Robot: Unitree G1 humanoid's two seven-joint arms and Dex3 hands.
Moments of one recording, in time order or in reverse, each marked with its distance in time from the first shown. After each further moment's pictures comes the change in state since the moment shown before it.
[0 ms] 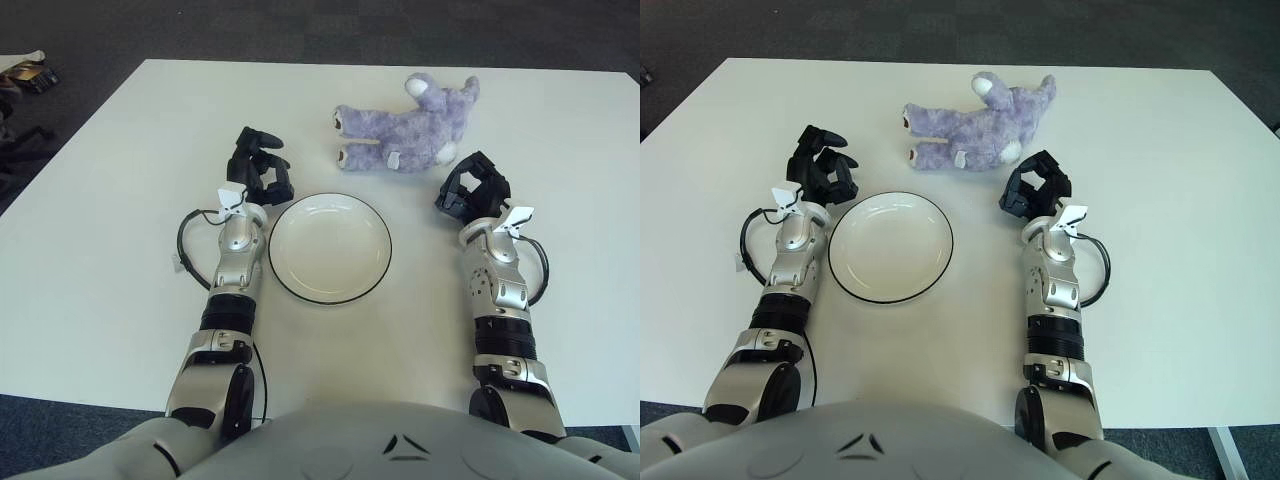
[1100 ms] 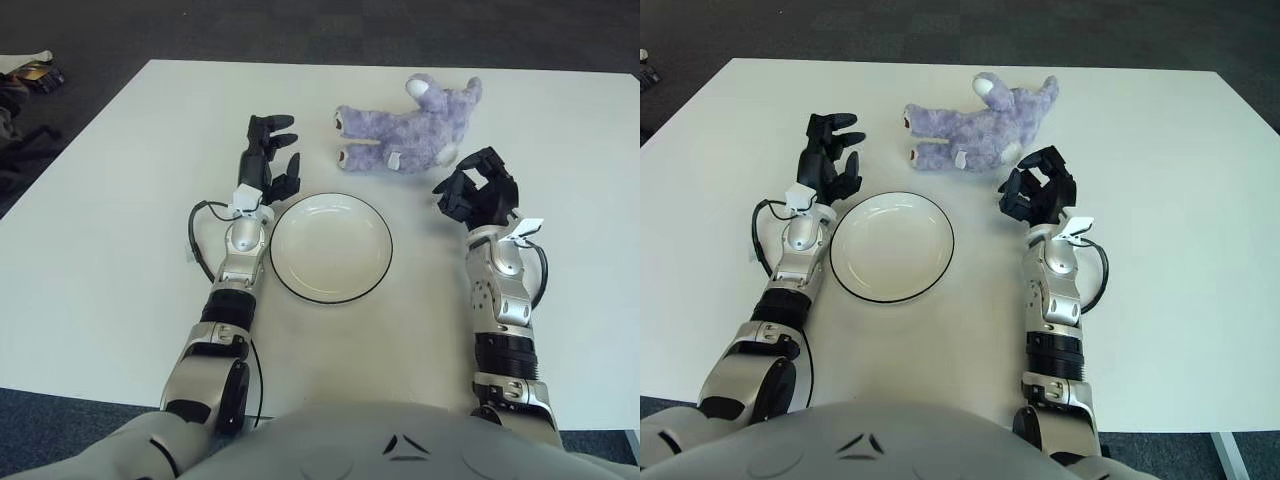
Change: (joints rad) left arm -0.036 0.049 -0.054 0.114 0.062 -0.228 -0.010; right arm 0.107 0.020 0.023 -0.205 -0.013 -0.026 0.014
